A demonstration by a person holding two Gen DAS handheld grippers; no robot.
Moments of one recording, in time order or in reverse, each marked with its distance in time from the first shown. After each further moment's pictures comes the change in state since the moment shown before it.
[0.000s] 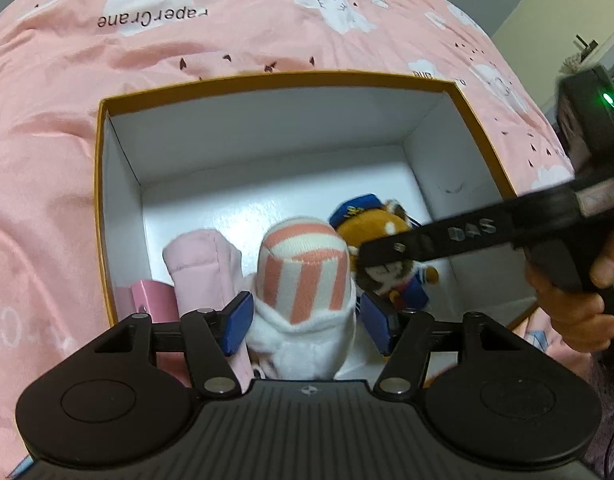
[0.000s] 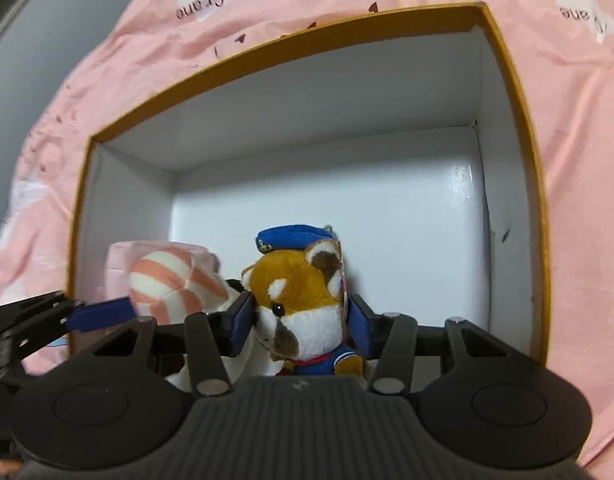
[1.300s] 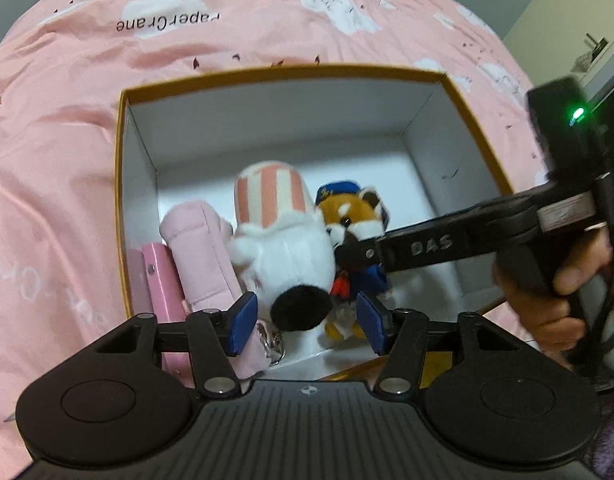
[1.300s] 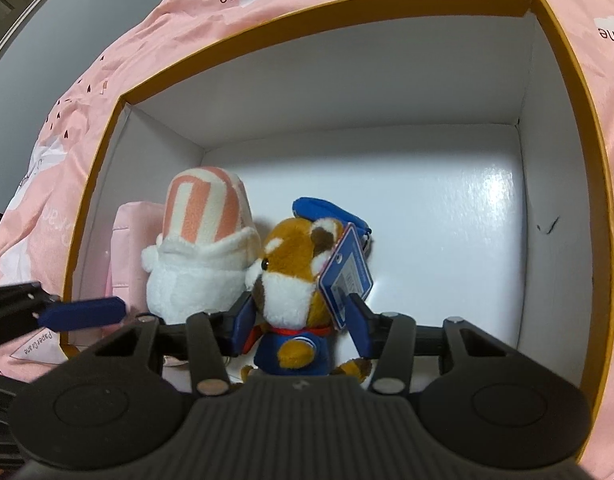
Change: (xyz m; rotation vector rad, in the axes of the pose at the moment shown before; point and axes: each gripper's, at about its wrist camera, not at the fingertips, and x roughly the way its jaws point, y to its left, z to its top) left arm -0.015 -0.018 -0.022 -0.012 -0.019 0.078; right arm 0.014 0.002 -0.019 -0.105 -0.041 0.077
